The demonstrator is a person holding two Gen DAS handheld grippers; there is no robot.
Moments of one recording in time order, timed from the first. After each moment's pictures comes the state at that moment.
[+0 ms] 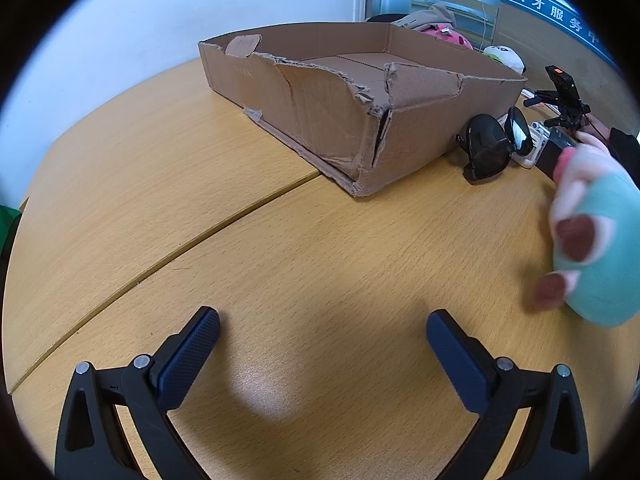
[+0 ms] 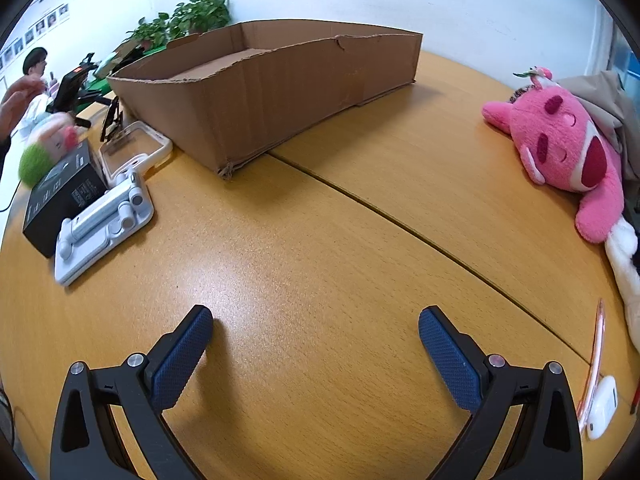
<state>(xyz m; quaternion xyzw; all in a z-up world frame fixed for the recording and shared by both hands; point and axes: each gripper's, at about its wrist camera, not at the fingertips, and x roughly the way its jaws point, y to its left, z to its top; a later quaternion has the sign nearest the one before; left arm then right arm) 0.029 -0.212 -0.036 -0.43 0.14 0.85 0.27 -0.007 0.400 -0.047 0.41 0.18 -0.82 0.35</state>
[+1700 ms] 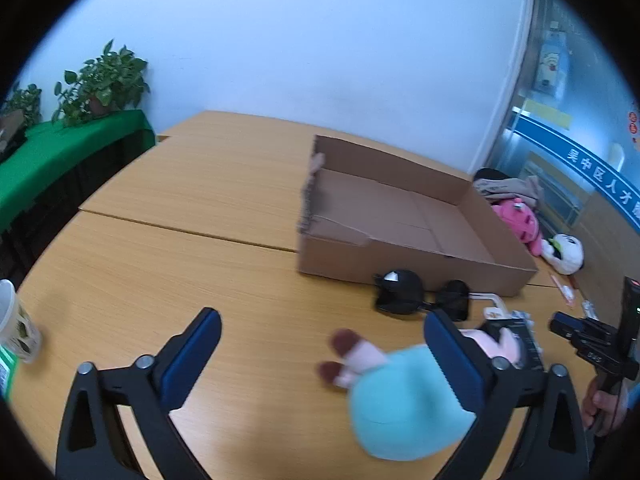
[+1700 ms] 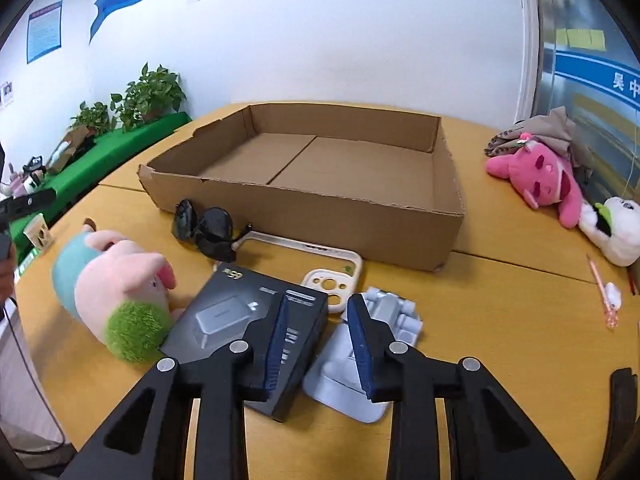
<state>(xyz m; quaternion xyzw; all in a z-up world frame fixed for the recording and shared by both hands) 0.179 -0.124 0.067 -0.32 -0.11 0.94 0.03 0.149 0.222 0.031 0.35 0.07 -0.90 0.25</state>
